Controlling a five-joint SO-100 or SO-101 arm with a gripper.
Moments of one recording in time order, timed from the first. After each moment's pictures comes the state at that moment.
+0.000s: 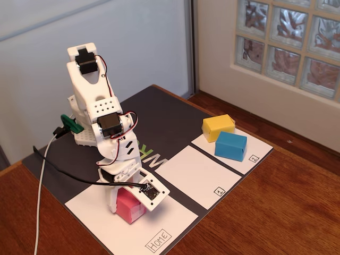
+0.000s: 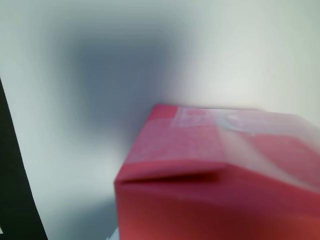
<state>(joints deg) 23.0 77.7 102.3 52.3 62.7</state>
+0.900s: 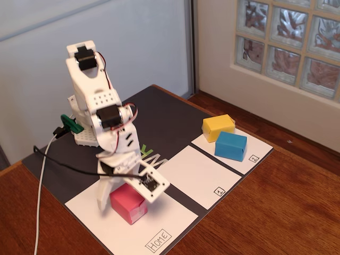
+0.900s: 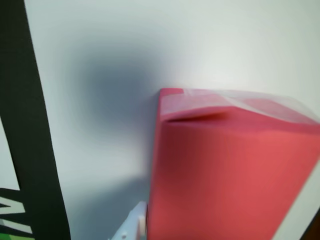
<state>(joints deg) 22.2 85.4 102.9 56.6 63.5</state>
